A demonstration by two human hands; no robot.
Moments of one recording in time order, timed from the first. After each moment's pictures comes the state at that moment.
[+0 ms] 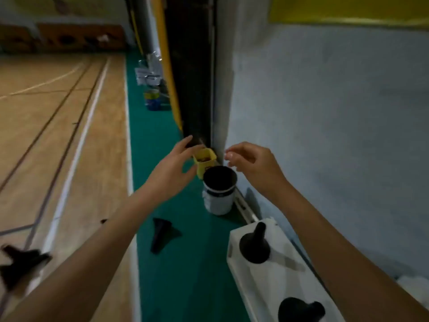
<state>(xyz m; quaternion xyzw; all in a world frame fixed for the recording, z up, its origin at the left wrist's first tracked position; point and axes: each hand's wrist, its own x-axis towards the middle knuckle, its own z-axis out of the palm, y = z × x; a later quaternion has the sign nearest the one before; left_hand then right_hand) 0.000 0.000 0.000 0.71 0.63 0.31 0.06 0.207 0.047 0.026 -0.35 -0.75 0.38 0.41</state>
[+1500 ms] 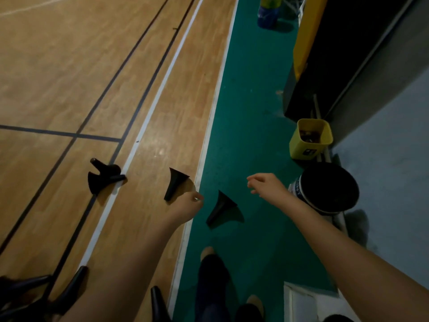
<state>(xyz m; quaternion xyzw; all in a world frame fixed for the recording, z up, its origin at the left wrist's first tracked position) -0.350 0.183 -0.288 0.22 0.86 0.20 0.42 -0.204 0.369 -0.237 -0.41 -0.75 0.52 -0.06</state>
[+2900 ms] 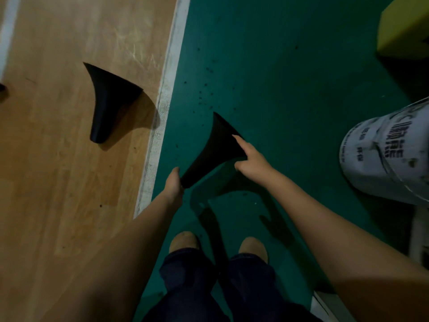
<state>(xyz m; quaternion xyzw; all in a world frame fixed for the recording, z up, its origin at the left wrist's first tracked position) -0.417 0.299 -0.897 -0.33 0.70 0.44 0.47 -0.327 0.472 -0.837 -0.41 -0.67 0.58 -0.21</state>
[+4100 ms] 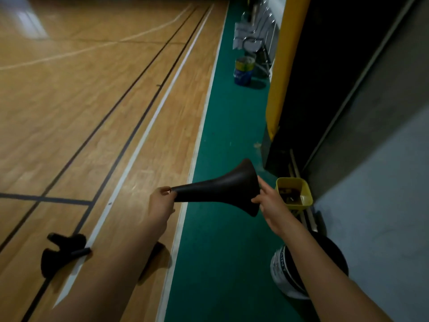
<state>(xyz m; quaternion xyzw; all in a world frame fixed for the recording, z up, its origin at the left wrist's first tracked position) -0.485 0.401 -0.193 0.00 0.80 0.54 0.26 -0.294 0.569 -0.163 -0.38 -0.60 0.69 0.15</state>
